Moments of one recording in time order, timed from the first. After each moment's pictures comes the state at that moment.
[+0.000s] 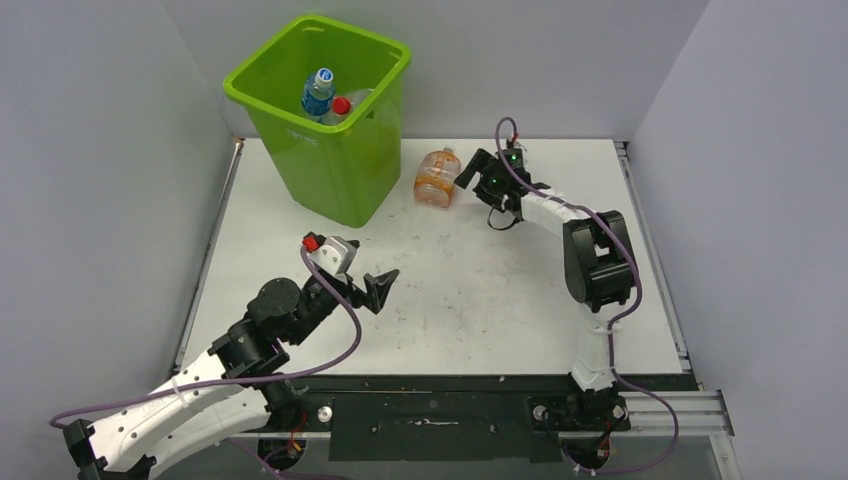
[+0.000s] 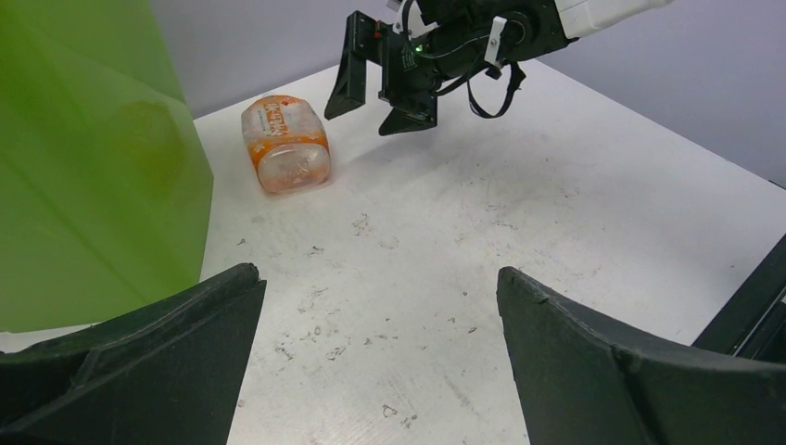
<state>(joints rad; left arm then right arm) -0.93 0.62 0.64 -0.03 -0.26 -0.04 0.29 2.06 1.43 0.00 -0.08 0.76</state>
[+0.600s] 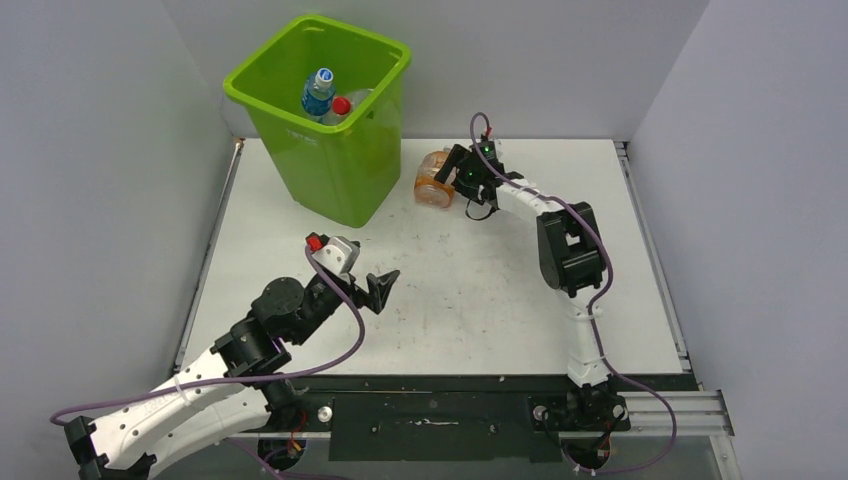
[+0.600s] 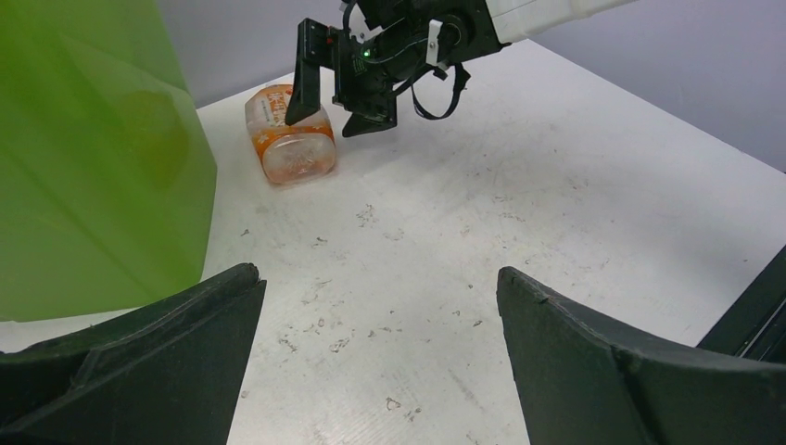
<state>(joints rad) -0.93 0.63 0.64 -0.03 -0.27 -0.04 0.37 2.26 1.75 -0.11 -0.05 0.75</state>
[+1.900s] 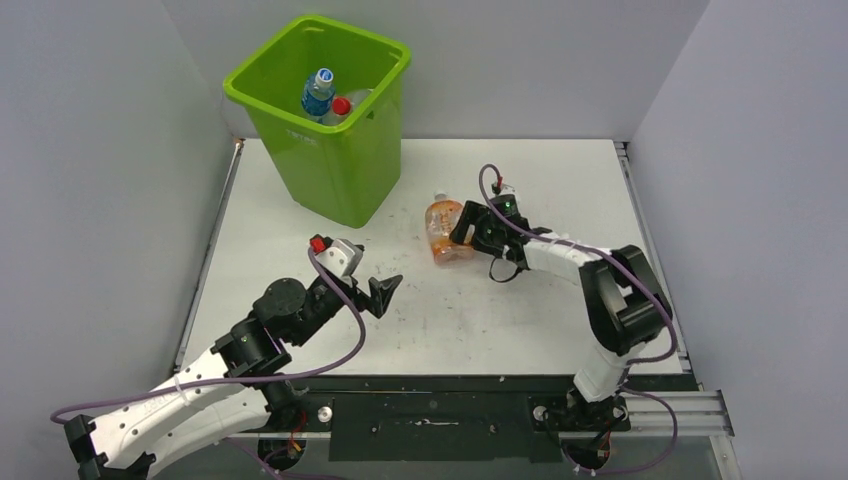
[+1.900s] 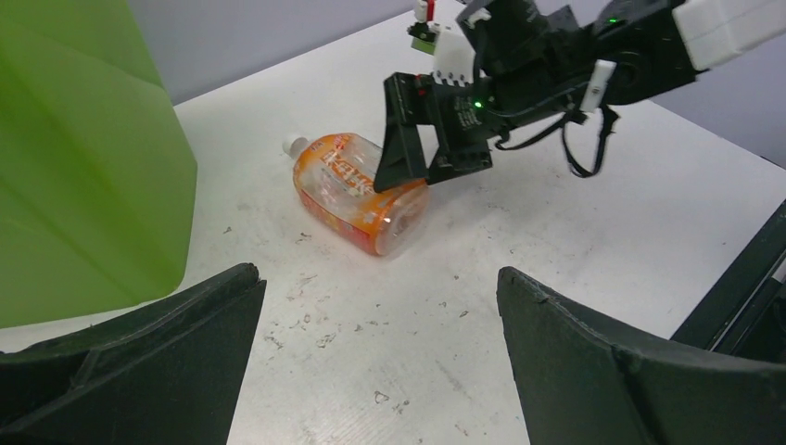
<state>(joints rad) -0.95 0.63 0.64 -0.05 -0.25 -0.05 0.43 1.80 1.05 0.02 -0.04 0.63</state>
